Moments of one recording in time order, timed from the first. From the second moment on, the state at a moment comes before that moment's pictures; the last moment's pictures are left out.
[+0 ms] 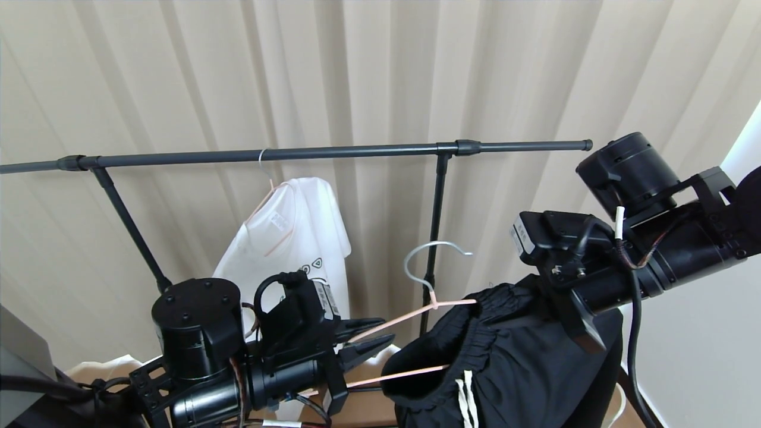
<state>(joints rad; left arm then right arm) -0.66 1.83 -0.38 -1.28 -0.43 0.32 0.46 1.69 -1.27 0.57 0.57 -0.87</state>
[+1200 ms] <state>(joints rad) -0.40 1.77 -0.10 -1.38 -0.15 -0.14 0.47 1.61 -1.24 0.36 0.20 -0.85</state>
